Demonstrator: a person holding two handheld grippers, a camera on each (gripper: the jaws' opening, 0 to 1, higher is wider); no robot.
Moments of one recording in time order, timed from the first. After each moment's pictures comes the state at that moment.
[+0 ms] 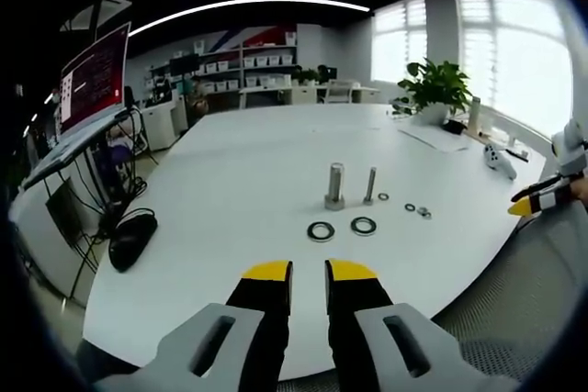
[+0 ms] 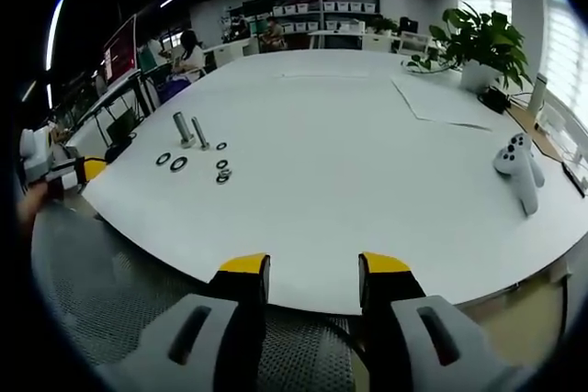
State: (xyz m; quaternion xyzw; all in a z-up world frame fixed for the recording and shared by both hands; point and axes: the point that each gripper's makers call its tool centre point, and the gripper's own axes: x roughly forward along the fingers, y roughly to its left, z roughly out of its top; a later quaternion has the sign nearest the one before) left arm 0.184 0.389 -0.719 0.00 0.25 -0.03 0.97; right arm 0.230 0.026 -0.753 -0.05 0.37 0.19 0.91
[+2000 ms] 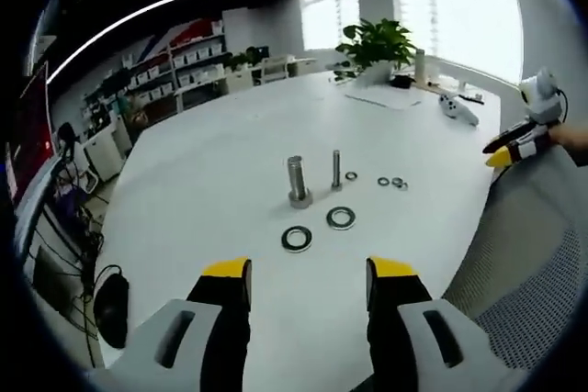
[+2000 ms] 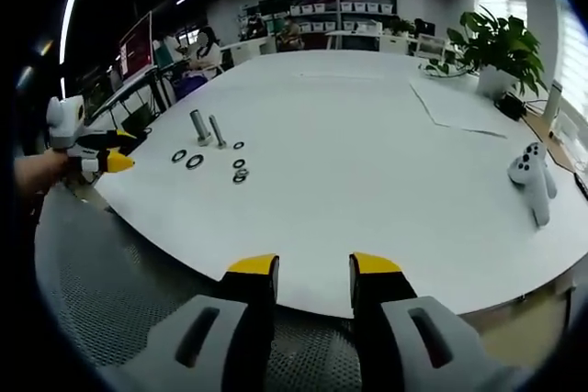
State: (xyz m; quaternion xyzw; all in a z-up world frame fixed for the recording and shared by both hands) left arm 0.228 0.365 -0.736 0.10 0.33 -0.22 0.91; right arm 0.229 0.036 -0.751 -0.05 0.37 0.22 0.90
